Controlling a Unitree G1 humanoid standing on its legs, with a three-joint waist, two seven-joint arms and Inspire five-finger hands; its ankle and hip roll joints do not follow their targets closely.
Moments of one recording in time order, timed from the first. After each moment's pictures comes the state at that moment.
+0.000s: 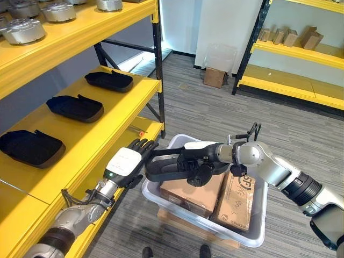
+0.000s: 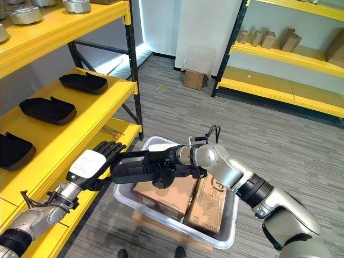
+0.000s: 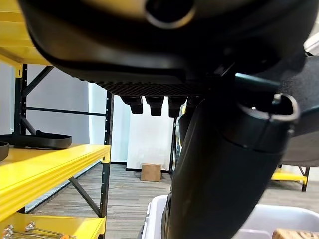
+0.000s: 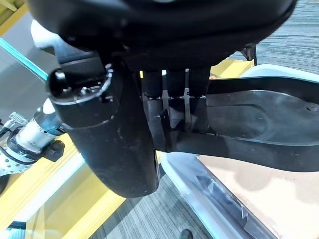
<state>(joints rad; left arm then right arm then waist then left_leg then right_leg) -0.18 0.77 -0.36 0.46 0.87 -0.43 0.54 -0.76 -0.71 0.74 0.05 -0.07 0.05 0.65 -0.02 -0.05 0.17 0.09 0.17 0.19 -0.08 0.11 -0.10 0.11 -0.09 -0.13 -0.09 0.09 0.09</state>
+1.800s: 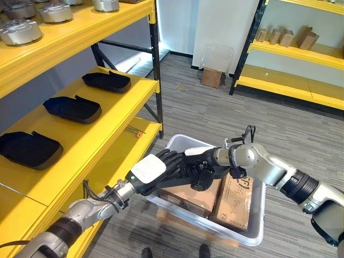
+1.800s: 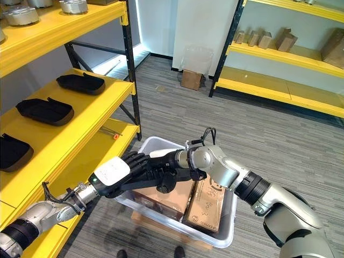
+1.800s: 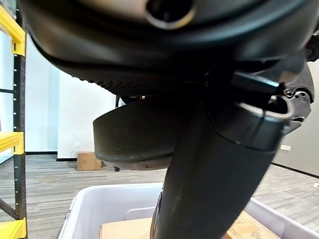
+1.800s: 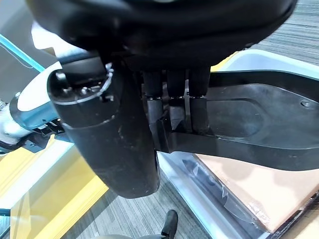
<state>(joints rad) -0.29 0.83 -0.60 0.39 0.88 -0.55 0.48 -0.81 -0.71 0.85 0.09 -0.08 0.07 0.65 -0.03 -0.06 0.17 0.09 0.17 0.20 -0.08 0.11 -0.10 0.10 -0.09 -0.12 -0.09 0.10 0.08</state>
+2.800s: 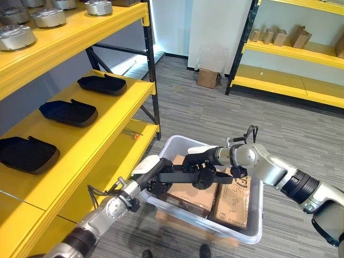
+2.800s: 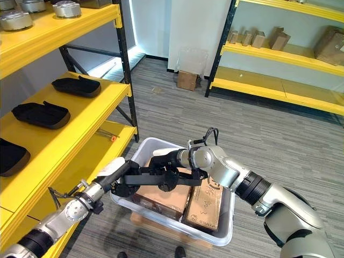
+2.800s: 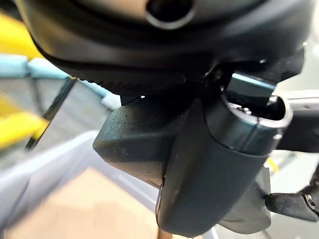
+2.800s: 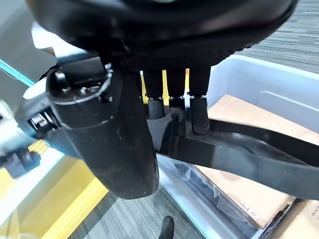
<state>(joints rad) -0.13 0.61 -0.45 0.38 0.21 -0.43 0.05 -0.80 -0.71 0.85 0.09 -0.08 0.11 0.63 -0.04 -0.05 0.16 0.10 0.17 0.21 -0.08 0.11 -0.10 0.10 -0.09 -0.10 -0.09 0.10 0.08</state>
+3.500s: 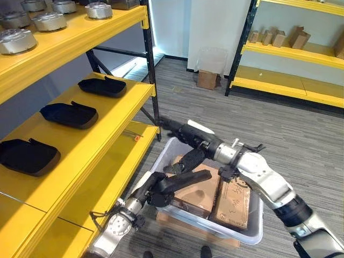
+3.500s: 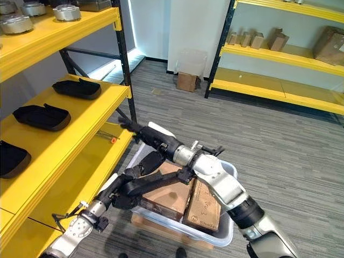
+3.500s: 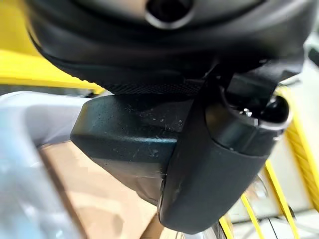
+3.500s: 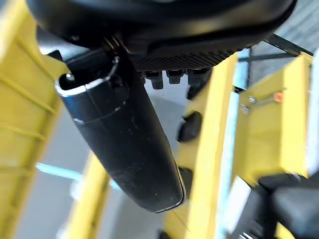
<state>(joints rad) 0.05 0.49 -0.35 0.38 0.00 -0.31 0.01 -0.47 -0.54 0.39 -0.24 0.47 0.21 0.25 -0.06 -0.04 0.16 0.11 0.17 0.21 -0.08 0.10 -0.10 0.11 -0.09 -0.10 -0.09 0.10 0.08</state>
